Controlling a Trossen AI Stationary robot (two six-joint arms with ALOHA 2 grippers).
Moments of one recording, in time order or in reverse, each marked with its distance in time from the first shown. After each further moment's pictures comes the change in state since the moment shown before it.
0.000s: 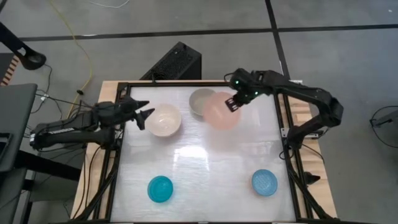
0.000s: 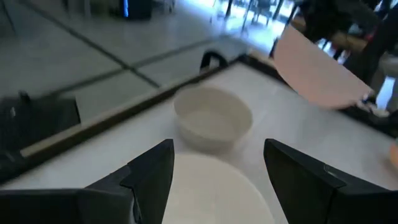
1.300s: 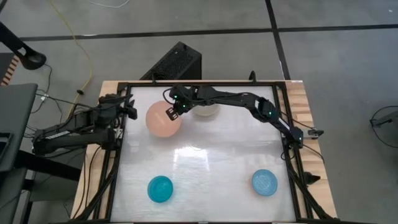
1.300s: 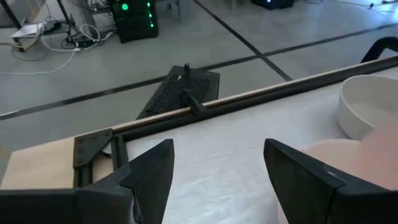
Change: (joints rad) left arm 0.076 -0.115 0.008 -0.445 -0.444 -0.141; right arm 0.184 0.900 0.797 0.312 -0.013 0.073
